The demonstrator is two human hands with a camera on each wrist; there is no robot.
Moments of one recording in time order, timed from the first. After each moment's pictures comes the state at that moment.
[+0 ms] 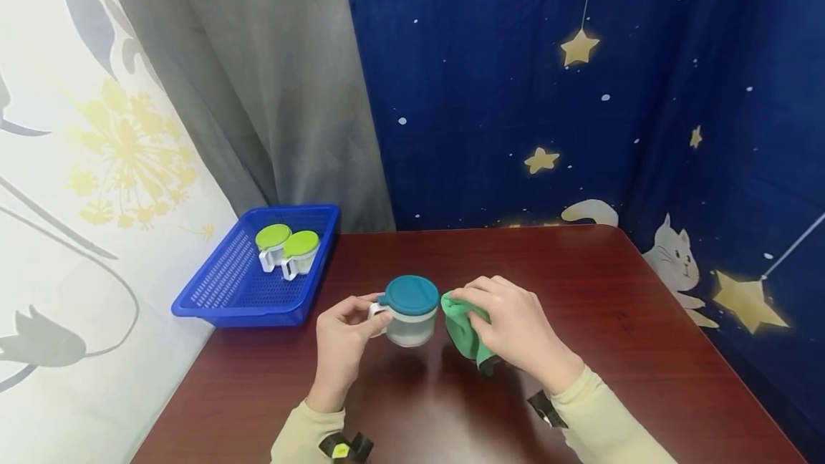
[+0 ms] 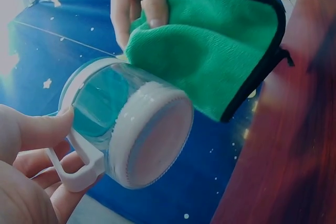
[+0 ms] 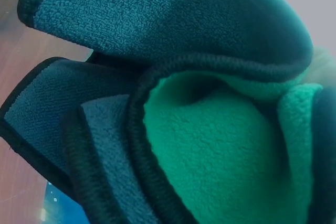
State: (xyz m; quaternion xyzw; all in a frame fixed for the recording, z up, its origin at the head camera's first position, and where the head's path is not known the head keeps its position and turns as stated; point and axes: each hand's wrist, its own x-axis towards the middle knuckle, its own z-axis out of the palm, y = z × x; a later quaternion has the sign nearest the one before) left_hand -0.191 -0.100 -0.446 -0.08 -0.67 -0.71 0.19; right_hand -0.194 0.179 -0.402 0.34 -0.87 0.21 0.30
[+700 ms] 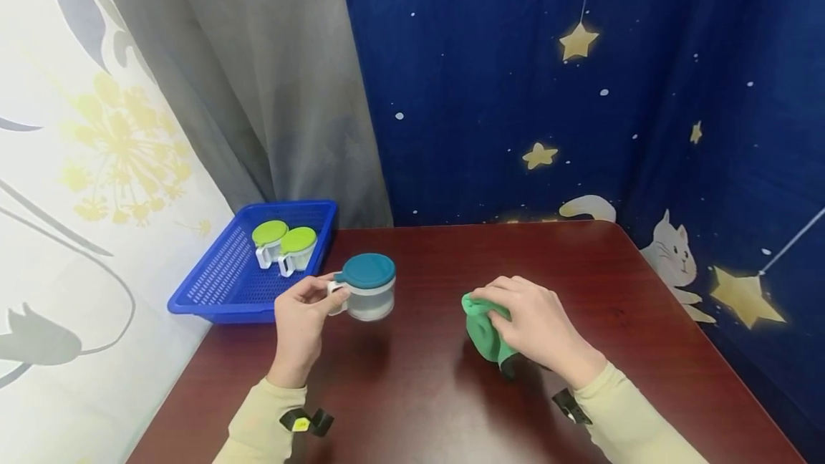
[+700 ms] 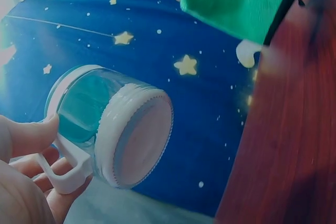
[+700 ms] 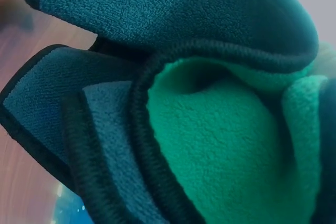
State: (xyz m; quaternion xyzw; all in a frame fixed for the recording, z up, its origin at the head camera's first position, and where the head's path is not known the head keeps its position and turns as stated) left_hand -0.215 -0.153 -0.431 -0.06 -0.65 -0.72 0.22; right_hand -0.197 0.212 -0.410 0.33 -0.88 0.19 0.28
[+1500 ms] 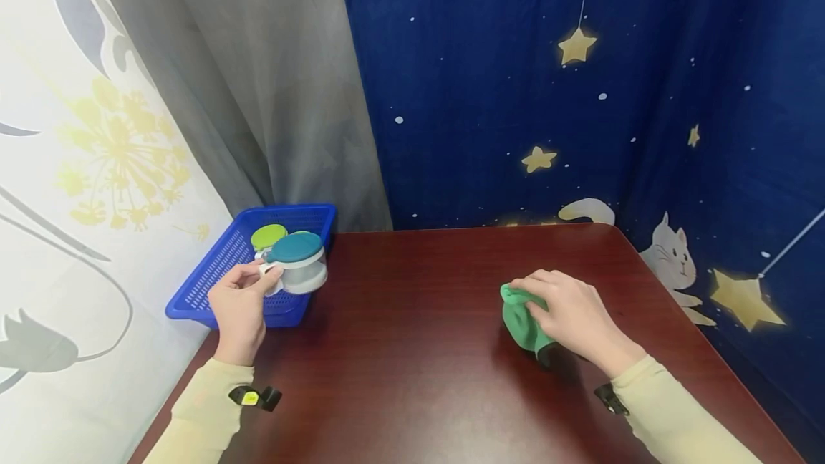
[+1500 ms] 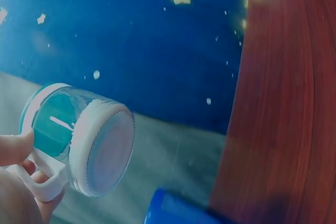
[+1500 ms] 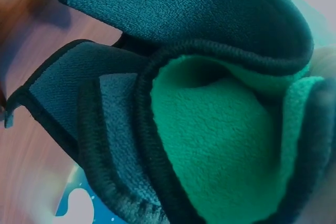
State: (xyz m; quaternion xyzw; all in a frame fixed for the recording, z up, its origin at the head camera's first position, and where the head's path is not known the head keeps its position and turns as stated) left_hand -0.252 -0.247 -0.423 0.02 -0.63 -0.70 0.34; right_hand -0.213 0.266 -0.416 0.28 -0.91 0.13 0.28
